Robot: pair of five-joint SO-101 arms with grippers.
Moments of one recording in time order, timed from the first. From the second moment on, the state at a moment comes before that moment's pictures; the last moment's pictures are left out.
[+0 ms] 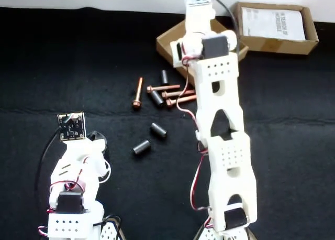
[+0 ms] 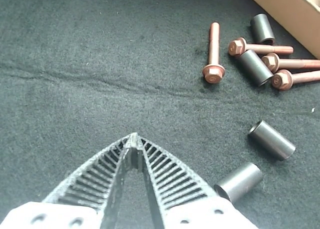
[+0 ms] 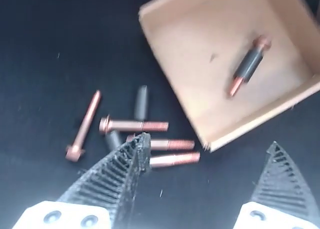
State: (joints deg) left arm -5.2 -103.1 96.1 49.6 12.1; right arm -21.3 41.1 -77.0 100.6 -2.1
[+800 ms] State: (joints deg) left arm -5.2 -103.1 96.1 49.6 12.1; right arm -30.3 16.3 -20.4 98.9 27.4
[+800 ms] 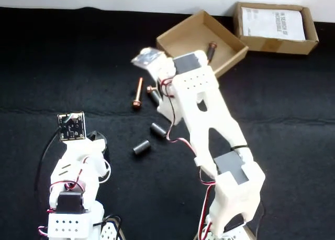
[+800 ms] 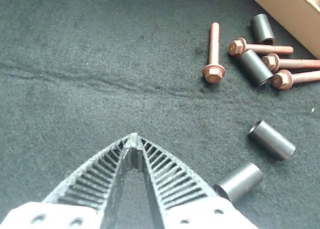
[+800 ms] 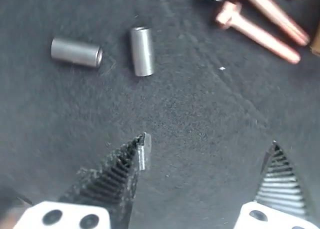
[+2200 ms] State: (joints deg) left arm -6.8 -103.1 96.1 49.6 12.1; right arm -37.5 29.1 -3.0 67.0 35.8
